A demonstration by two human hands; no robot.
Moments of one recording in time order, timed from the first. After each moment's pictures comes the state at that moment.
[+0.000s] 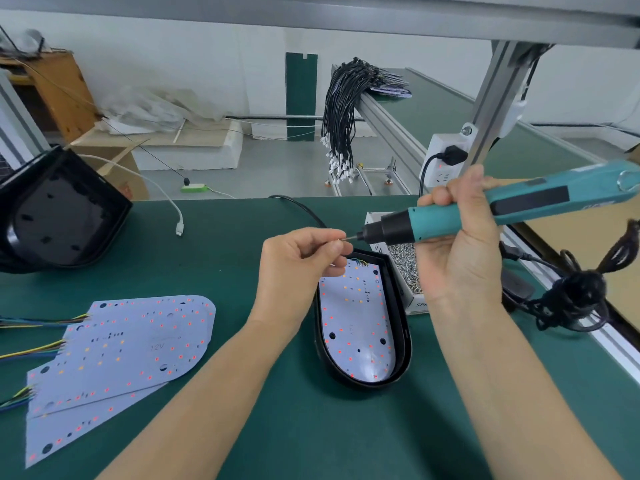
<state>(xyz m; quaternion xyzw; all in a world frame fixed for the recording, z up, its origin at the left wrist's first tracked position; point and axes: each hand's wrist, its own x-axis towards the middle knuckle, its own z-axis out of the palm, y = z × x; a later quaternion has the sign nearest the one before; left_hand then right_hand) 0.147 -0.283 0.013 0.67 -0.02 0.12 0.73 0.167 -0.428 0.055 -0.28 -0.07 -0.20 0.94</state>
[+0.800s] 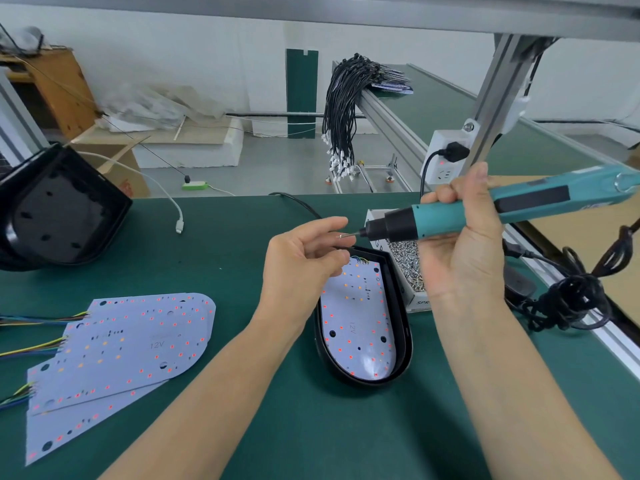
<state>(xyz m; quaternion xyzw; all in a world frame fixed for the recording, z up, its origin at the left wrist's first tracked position) 0.148 -0.285 0.011 0.69 -0.01 0.09 0.72 0.171 -0.432 0.052 -0.26 -0.06 -0.19 0.94</state>
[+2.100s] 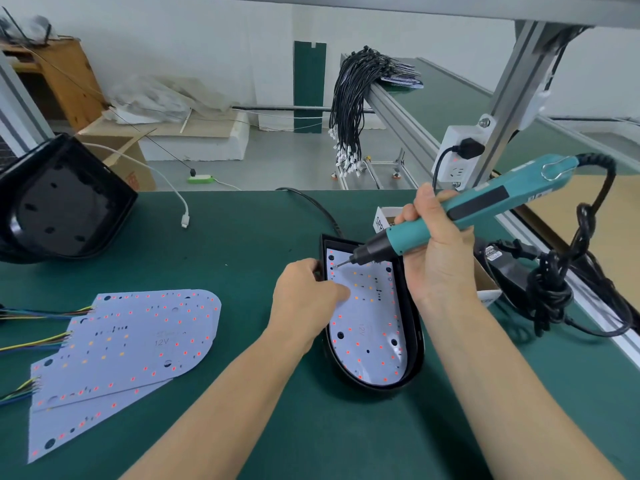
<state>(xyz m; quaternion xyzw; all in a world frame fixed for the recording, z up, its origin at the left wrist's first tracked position) 0.152 -0.286 -0.017 0.75 0.14 -0.04 0.64 0.195 -0.419 0.016 -0.38 -0.04 -0.15 0.91</state>
